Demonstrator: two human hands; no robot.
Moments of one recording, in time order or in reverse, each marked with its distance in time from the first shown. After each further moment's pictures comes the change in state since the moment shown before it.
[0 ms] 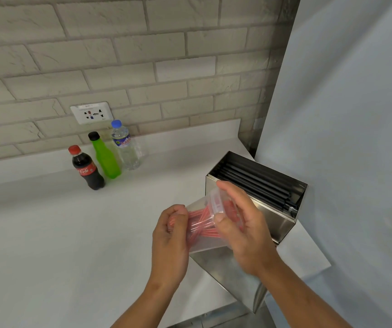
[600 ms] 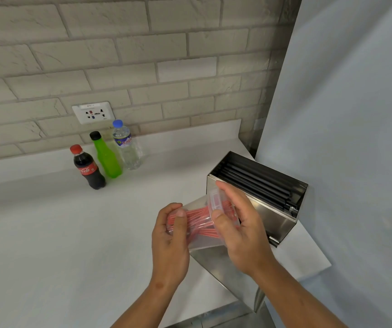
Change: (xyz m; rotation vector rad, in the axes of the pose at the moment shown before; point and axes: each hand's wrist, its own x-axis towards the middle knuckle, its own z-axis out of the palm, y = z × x) left_hand 0.001 -0.008 -0.002 -0.003 0.082 0.112; right_hand -0.002 -0.006 0.013 0.013 0.060 0.074
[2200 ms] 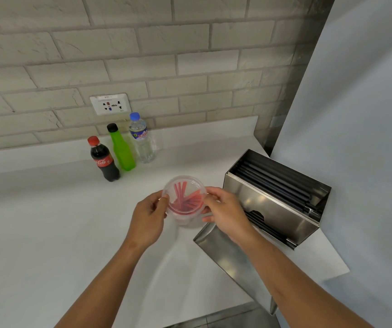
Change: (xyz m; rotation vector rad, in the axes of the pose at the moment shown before) left_hand 0.092 -0.015 -0.080 0.443 -0.190 -0.030; right_hand 0.067 0.067 0.066 0.132 -0.124 0.509
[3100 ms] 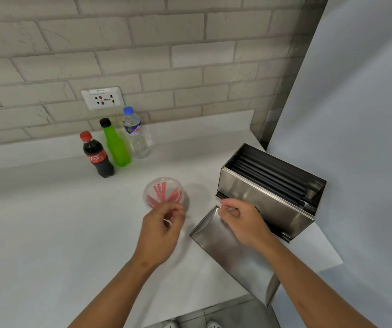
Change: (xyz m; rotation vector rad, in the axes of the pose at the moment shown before) left_hand -0.035 -0.011 0.029 0.029 -0.006 0.158; right_hand -0.018 0.043 -0.060 -0.374 0.095 -0.006
